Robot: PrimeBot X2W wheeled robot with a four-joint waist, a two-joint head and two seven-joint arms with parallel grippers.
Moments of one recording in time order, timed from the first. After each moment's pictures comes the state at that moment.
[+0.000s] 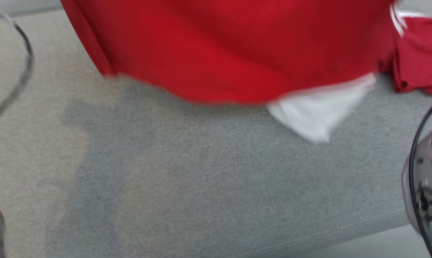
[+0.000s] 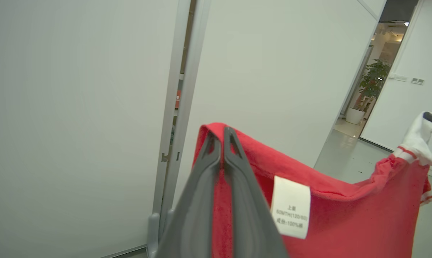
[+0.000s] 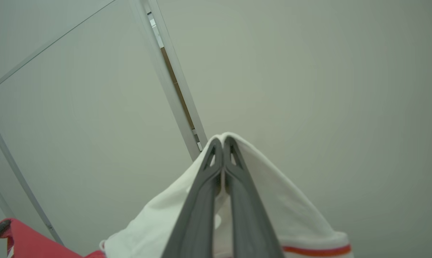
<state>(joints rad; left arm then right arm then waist) -1.05 0.36 -0.08 -0.10 -0.79 0.00 0.53 -1.20 -0.08 -0.24 0.01 0.50 0.13 0.55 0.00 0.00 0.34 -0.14</state>
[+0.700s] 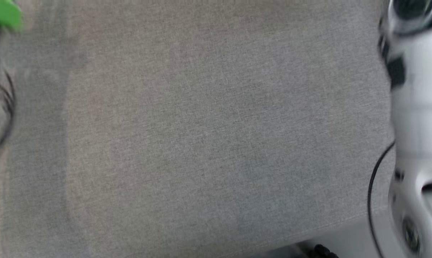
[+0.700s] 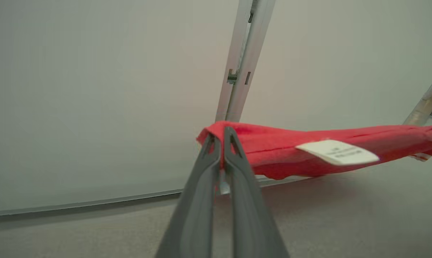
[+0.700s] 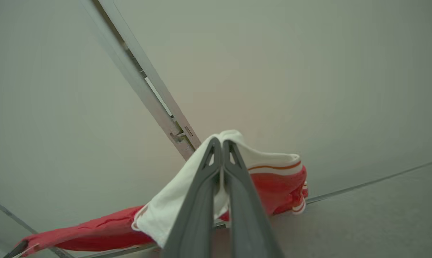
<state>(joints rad) -1.09 0.46 -0.34 0.52 -0.75 -0.13 -0.10 -1.16 -0.07 -0.04 0.46 0.60 0.13 0.06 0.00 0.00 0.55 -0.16</state>
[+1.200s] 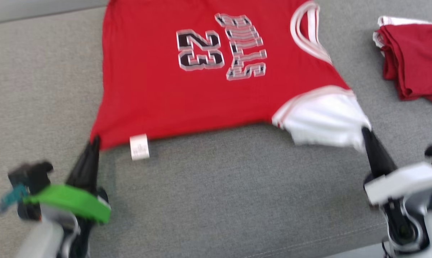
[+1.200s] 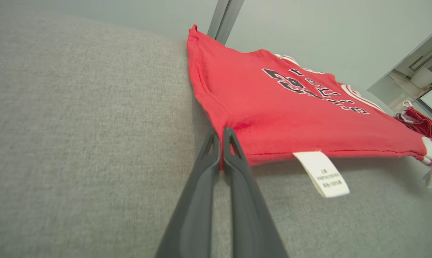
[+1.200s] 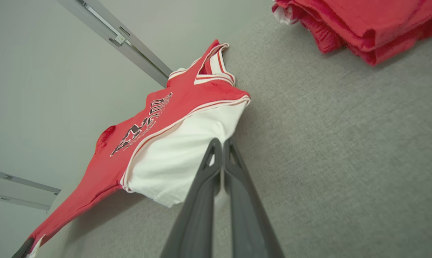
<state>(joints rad) -0.30 0.44 -0.41 0.28 -0.88 -0.06 -0.21 -0.15 -0.10 -0.10 0.05 0.75 0.13 0.13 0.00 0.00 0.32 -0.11</state>
